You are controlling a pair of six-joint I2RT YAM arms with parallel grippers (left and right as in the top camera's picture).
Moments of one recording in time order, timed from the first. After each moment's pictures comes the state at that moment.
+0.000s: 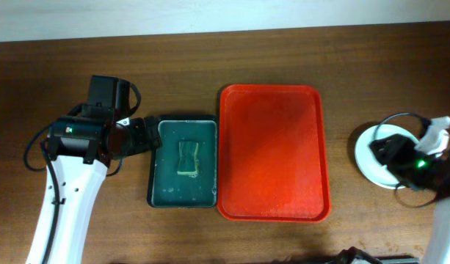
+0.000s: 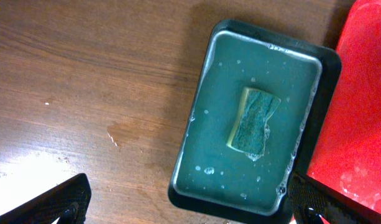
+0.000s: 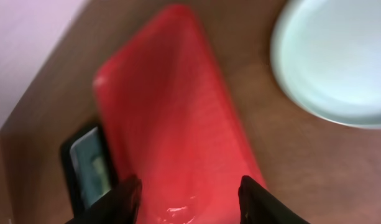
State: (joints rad) left arm -0.15 1.38 1.44 -1.26 -0.10 -0.37; right arm -0.55 1.02 1.15 -1.18 -0.55 0.16
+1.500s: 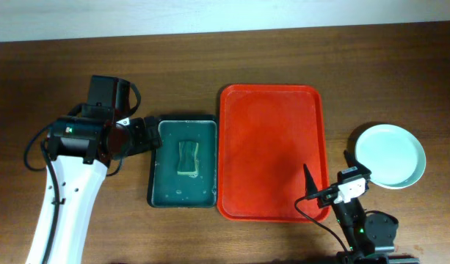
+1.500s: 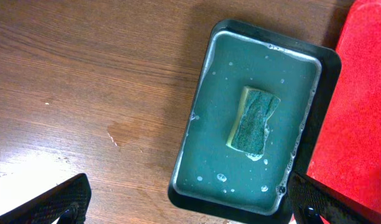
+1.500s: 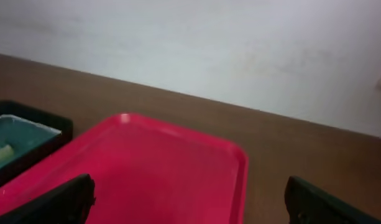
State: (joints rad) left arm -0.15 1.38 1.44 -1.26 -0.10 -0.37; right arm -0.02 0.01 0.01 -0.05 -0.26 -0.13
